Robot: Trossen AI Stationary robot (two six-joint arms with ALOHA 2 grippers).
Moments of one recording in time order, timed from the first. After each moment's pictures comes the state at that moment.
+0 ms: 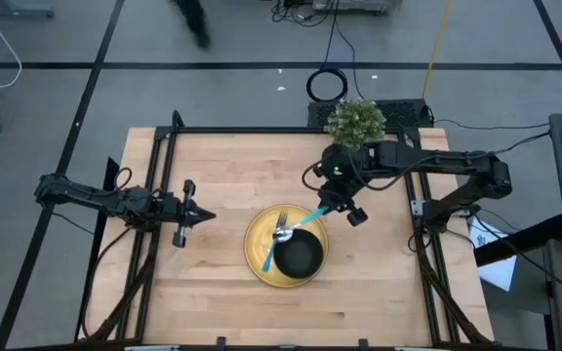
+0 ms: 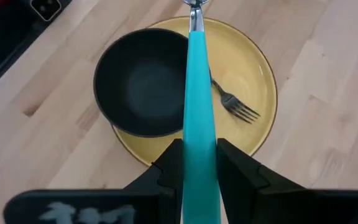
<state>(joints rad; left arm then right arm) -0.21 0.26 0.09 0.19 -0.11 0.07 -0.12 1.46 1.39 -0.96 -0.37 -0.58</state>
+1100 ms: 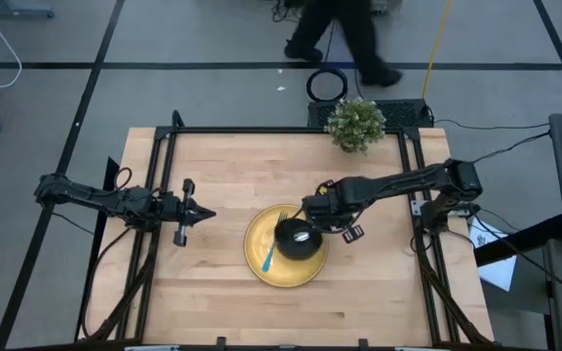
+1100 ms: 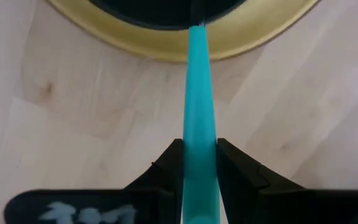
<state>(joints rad) -0.21 0.26 0.09 0.19 -0.13 0.07 0.07 1.72 1.36 -1.23 0.16 -0.42</state>
